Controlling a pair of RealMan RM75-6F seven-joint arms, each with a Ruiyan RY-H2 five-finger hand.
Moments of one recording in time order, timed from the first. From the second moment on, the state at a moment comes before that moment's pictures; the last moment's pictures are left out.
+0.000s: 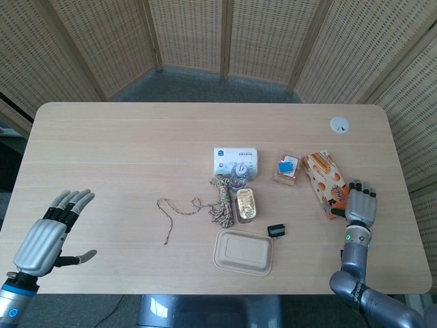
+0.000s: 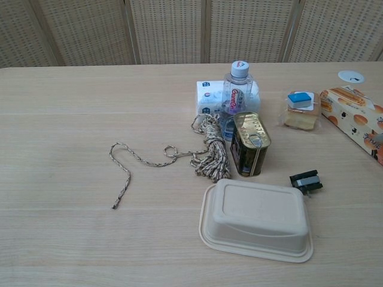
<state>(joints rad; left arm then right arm) -0.16 -0.93 0.02 -2.11 1.62 1.38 0.11 0.47 -1.66 0.31 -1.15 -0.66 1.12 -0.56</state>
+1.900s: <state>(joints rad) -0.15 -0.92 0.03 -2.14 1.62 1.39 0.13 0.56 -1.64 0.33 -0.93 -0.72 0.91 -0.29</state>
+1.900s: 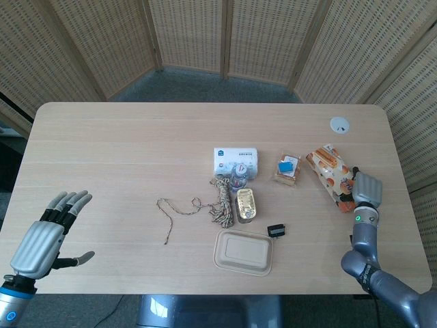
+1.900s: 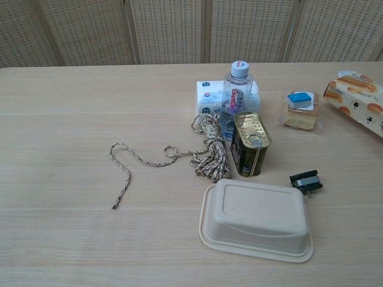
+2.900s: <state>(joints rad) -0.14 -0.92 0.04 -2.14 1.65 1.40 0.14 0.34 -1.12 0.58 -1.83 -0.91 1.26 0.10</state>
